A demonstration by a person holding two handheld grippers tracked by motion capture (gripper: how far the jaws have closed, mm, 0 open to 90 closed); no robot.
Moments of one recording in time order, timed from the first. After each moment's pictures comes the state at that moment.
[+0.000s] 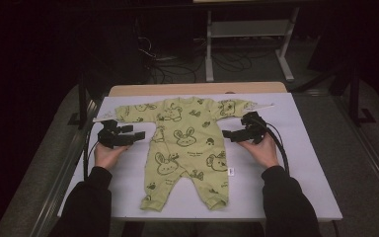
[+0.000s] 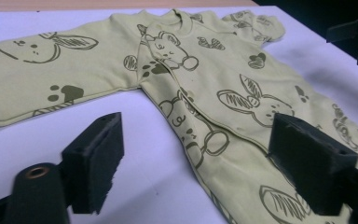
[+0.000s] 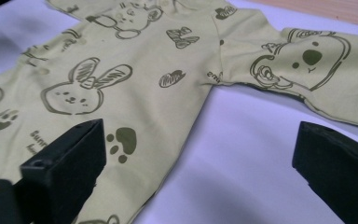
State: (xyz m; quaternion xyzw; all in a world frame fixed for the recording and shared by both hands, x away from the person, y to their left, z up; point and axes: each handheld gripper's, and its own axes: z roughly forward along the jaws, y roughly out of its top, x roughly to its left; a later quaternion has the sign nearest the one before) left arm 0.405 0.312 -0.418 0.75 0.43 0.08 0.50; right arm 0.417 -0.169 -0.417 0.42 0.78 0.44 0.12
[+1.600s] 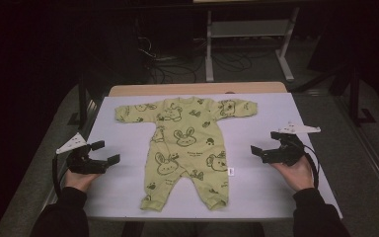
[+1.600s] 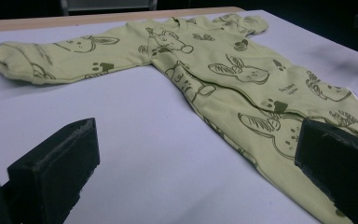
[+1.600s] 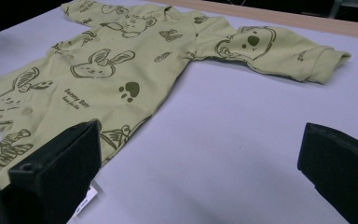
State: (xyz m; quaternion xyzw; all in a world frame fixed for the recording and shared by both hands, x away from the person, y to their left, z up) left arm 0.318 0.370 -0.418 0.75 0.39 0.15 0.52; right arm 0.332 -0.242 -0.411 0.43 0.75 0.47 0.16
